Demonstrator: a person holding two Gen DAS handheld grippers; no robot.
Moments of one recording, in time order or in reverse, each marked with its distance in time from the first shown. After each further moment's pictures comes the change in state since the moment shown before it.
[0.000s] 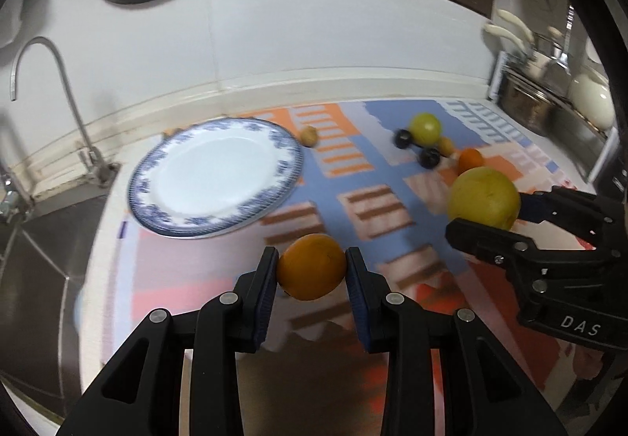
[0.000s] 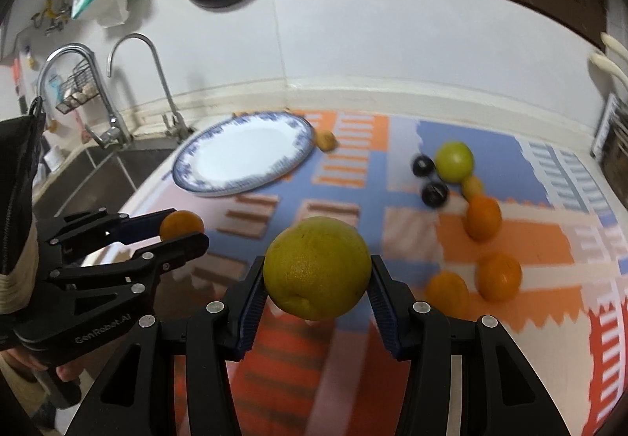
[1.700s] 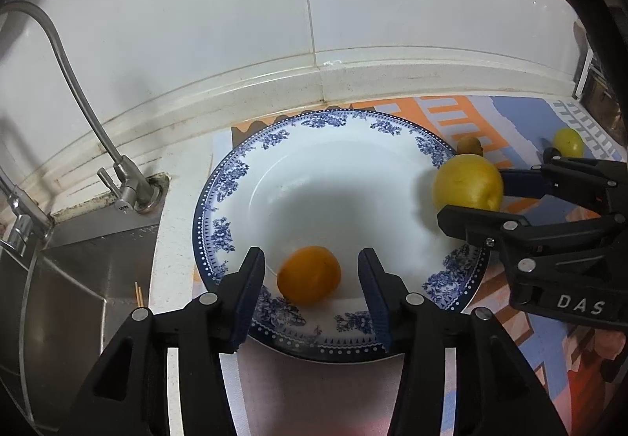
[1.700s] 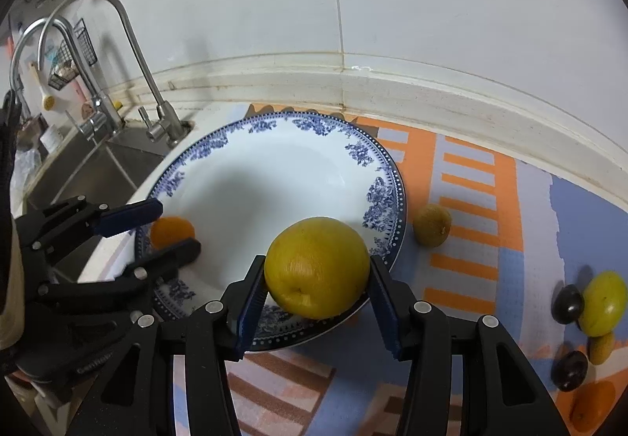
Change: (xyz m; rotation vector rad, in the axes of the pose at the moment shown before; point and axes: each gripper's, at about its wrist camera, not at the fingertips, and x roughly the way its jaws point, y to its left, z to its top) left arm 0.102 0.111 0.045 0.008 0.097 0.161; right arm 0.170 0.043 0.098 -0.069 0.150 0.116
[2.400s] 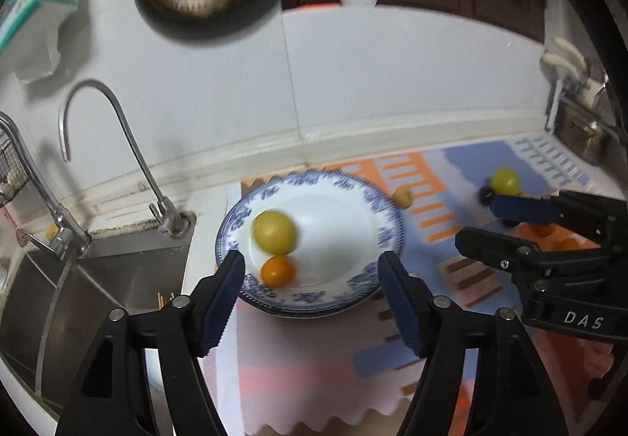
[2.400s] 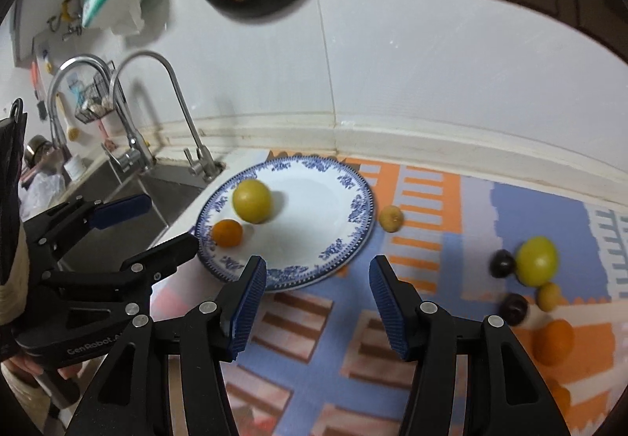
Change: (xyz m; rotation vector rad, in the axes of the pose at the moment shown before) left arm -0.119 -0.040 -0.012 -0.017 -0.196 0.022; right arm -0.111 0.004 -0.040 0.028 -0.186 -0.004
